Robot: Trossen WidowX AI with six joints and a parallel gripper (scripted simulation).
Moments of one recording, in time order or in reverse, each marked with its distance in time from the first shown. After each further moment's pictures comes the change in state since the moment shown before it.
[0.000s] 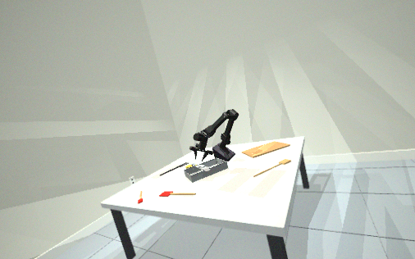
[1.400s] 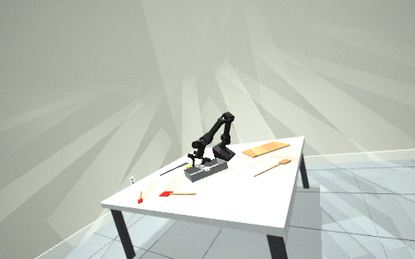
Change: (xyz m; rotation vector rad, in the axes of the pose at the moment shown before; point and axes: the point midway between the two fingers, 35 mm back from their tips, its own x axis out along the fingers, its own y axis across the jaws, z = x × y) arm 0.061 0.002 -0.004 0.000 0.010 -0.004
